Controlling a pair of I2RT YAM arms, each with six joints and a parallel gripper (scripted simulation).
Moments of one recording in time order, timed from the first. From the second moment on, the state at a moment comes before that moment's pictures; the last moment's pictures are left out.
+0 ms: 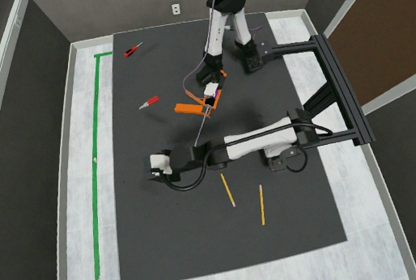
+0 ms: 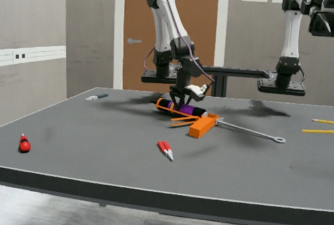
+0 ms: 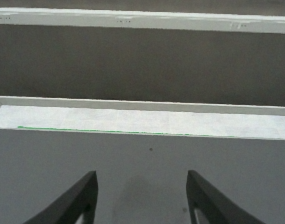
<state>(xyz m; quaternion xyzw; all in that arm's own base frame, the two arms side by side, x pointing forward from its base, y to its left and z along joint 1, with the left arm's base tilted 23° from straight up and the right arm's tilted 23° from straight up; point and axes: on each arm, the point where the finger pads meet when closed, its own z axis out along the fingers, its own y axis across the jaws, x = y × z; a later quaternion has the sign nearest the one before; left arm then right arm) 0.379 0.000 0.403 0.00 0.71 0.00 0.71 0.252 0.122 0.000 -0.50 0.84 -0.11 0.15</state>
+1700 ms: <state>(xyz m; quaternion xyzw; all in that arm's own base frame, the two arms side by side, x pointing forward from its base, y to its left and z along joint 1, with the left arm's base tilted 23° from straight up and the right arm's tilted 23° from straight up) 0.379 0.000 0.403 0.00 0.71 0.00 0.71 0.255 0.120 -0.005 -0.50 0.85 -0.11 0.15</state>
